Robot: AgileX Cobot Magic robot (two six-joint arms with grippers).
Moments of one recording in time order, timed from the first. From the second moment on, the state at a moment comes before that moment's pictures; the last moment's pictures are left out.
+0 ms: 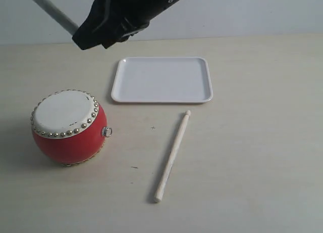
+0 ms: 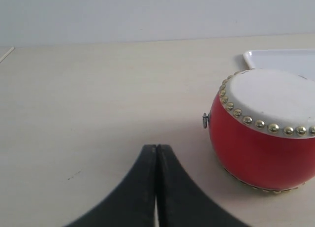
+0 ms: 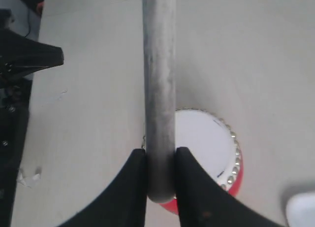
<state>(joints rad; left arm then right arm) -0.04 0.01 0.00 0.03 0.37 0.03 0.62 1.81 -1.55 0.94 0.95 -1.17</state>
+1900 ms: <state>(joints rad) -0.05 0.87 -0.18 0.79 -1.00 -0.95 0.70 2.03 -1.55 1.44 1.22 -1.59</state>
